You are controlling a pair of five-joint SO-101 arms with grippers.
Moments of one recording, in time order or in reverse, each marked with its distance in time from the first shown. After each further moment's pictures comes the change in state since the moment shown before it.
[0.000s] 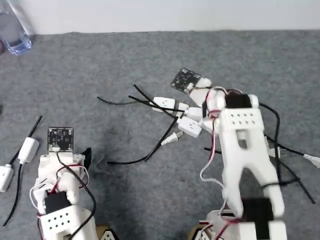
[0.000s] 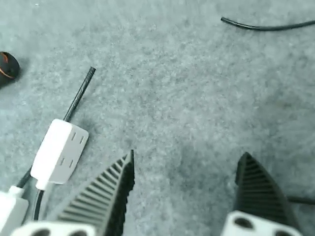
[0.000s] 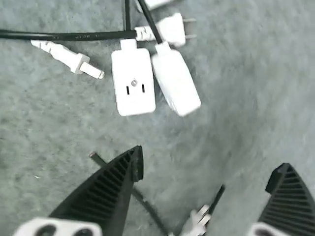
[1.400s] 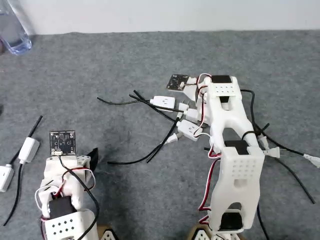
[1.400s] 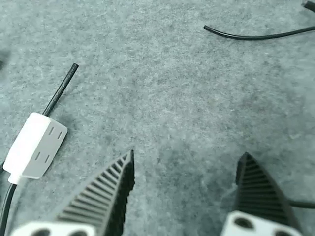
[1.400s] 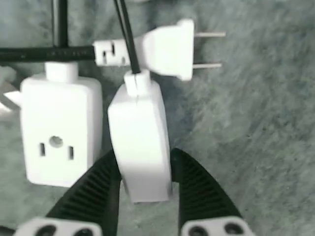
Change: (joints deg) left arm 3.6 -8.2 2.5 6.7 6.9; right arm 1.6 42.6 -32.1 2.5 8.3
